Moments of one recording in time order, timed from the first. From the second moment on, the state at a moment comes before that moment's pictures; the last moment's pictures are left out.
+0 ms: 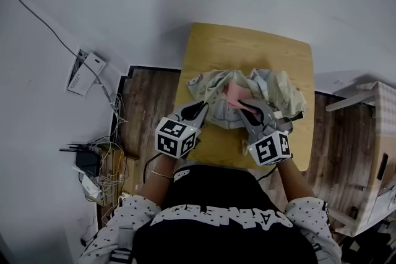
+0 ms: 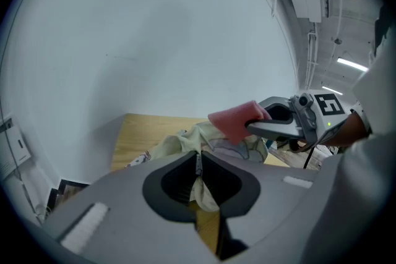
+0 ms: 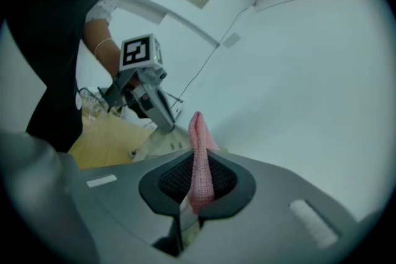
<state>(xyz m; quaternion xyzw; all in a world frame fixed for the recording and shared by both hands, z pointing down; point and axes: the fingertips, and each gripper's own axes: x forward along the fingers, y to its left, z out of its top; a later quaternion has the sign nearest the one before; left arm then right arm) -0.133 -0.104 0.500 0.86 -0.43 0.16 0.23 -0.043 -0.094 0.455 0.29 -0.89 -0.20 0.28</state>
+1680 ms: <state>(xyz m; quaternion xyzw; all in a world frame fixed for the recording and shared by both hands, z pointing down) -0.107 -0.100 0.460 0.87 -0.45 0.13 0.17 0.073 -0.090 0.406 0.47 -0.88 -0.02 0.10</state>
